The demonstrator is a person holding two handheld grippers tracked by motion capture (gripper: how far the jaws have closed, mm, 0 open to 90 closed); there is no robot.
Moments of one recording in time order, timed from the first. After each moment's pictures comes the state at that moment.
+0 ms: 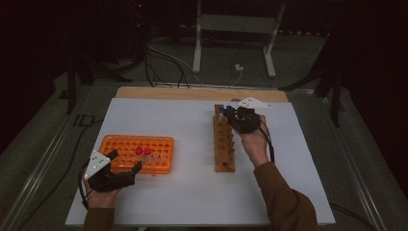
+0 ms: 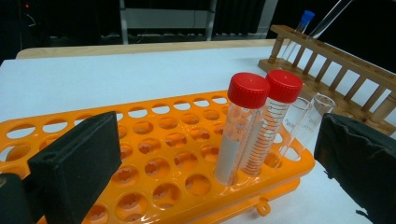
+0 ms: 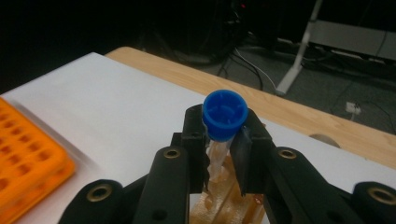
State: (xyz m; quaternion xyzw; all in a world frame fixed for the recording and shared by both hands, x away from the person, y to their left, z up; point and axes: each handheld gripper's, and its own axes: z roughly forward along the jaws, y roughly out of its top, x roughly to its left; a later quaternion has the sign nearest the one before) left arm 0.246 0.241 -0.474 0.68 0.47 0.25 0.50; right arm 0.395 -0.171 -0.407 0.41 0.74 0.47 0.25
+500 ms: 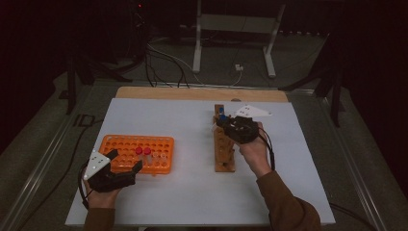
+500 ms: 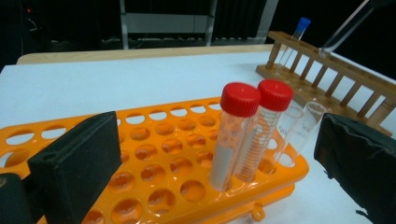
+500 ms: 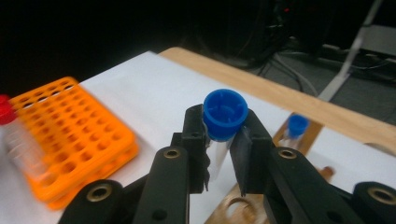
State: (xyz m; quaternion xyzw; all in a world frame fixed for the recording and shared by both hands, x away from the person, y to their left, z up) left arm 0.243 0.239 -0.467 0.67 0.47 0.26 0.51; right arm 0.362 -0.162 -0.401 0.36 0.76 0.50 0.20
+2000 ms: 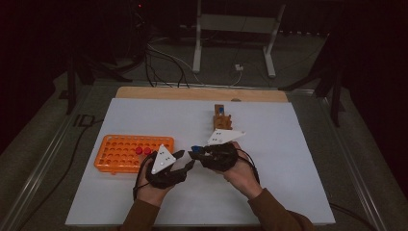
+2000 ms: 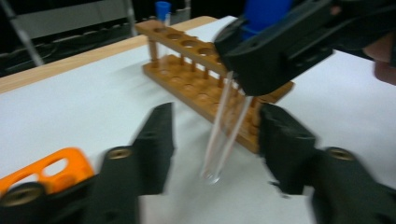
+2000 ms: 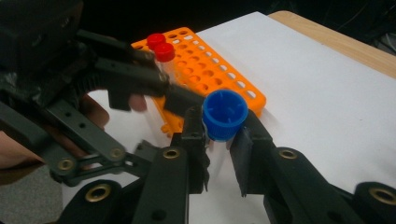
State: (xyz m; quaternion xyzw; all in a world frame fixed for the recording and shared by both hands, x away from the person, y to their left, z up) left arm 0.258 0.098 -0.449 0.78 0.32 0.20 0.50; right arm 0.301 -0.105 -0.408 0.24 0.84 0.49 0.08
